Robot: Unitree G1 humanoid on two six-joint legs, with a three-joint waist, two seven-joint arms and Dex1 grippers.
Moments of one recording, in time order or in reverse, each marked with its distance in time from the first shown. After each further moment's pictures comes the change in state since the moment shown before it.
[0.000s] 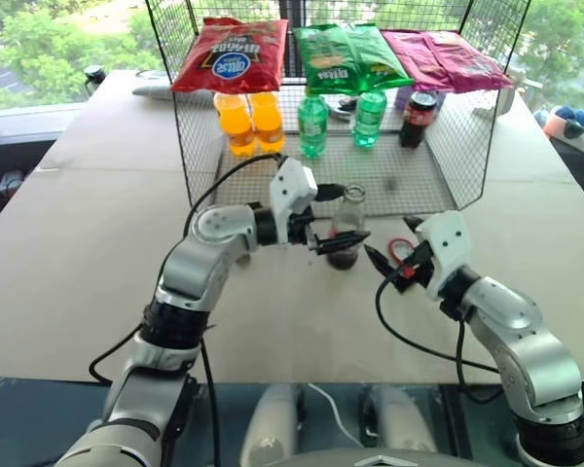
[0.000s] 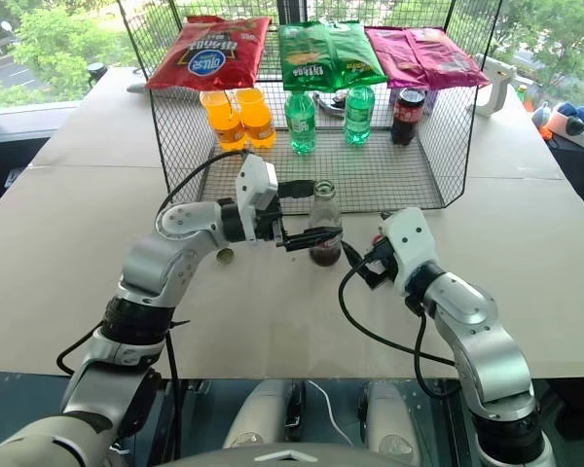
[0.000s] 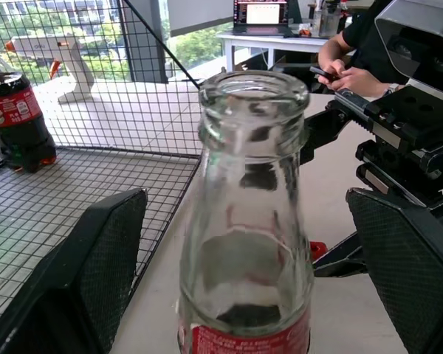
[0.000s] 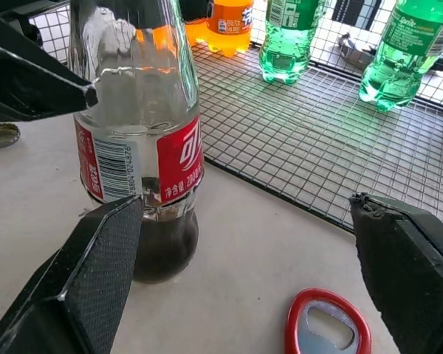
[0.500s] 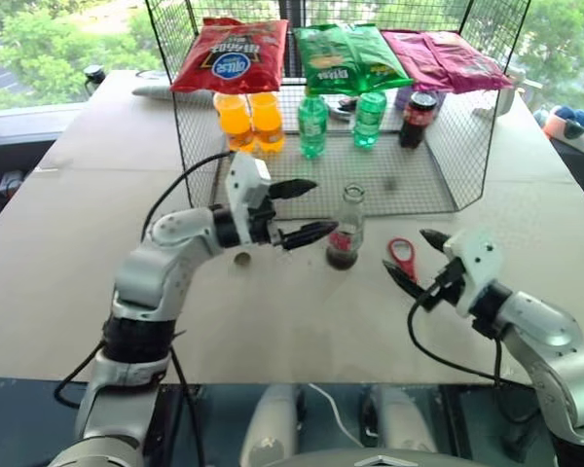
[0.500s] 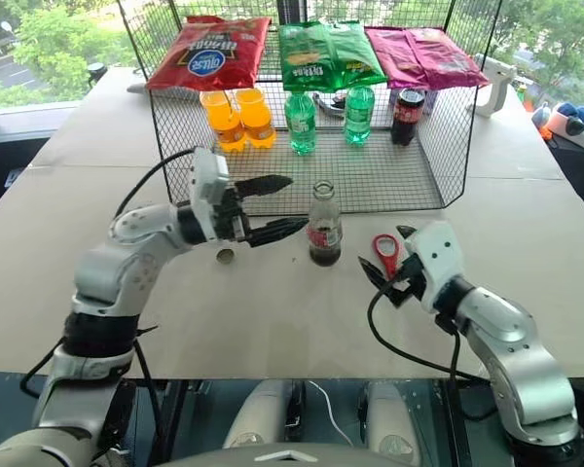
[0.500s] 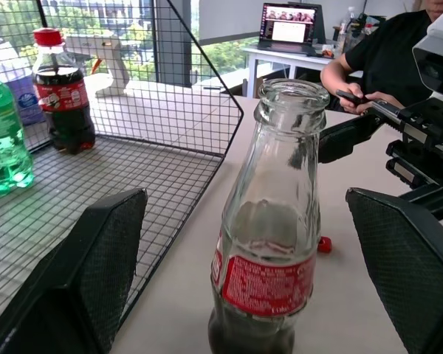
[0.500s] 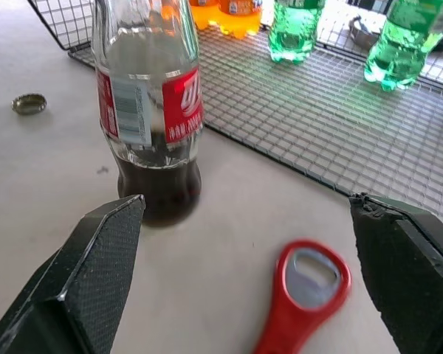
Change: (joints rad) left arm 0.128 0.112 0.185 -0.117 -0.160 0.116 0.006; right arm 0.167 -0.145 -0.161 -0.060 0.145 -0.034 0.111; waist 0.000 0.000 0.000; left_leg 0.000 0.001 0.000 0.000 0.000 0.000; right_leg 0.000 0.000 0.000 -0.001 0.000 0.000
